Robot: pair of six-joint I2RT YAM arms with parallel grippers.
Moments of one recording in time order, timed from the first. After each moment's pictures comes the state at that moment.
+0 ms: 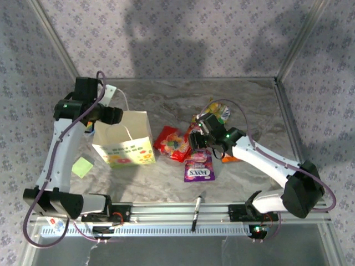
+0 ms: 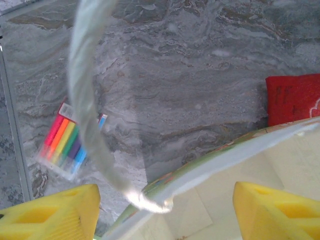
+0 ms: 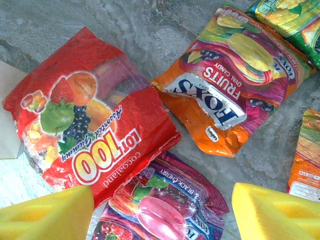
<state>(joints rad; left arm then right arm) -0.14 1.31 1.52 -1.13 0.02 0.21 0.72 1.34 1.01 -0.58 0.14 0.35</state>
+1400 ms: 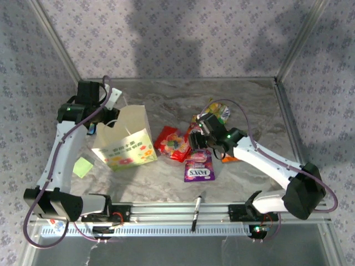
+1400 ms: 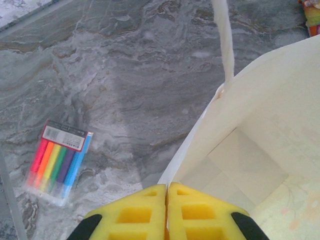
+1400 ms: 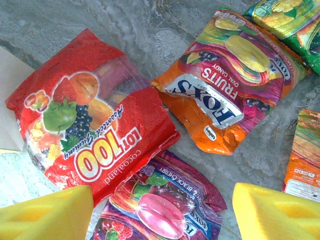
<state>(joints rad) -0.14 1.28 1.43 -1.05 0.09 0.32 0.73 1.32 1.01 -0.59 0.15 0.35</state>
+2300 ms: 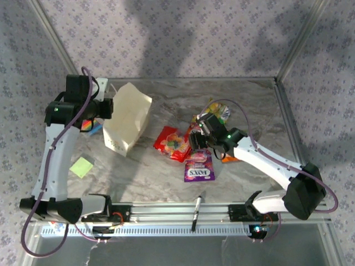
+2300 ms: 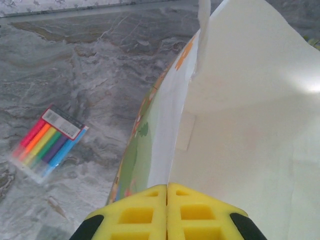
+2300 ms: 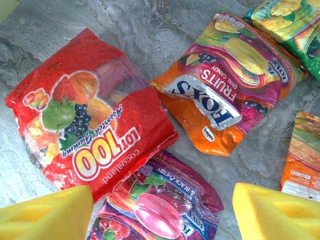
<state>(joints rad) -0.14 1.25 1.61 -1.15 0.09 -0.03 0.73 1.32 1.01 -0.59 0.15 0.33</state>
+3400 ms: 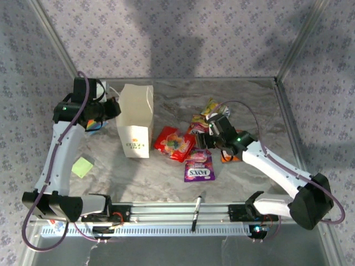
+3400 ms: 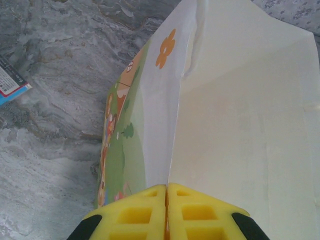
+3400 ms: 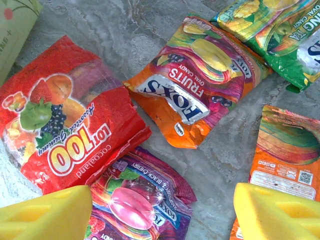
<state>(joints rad) -0.14 1.27 1.50 -1.07 0.19 -0.38 0.65 1.21 0.93 -0.59 0.14 0.29</state>
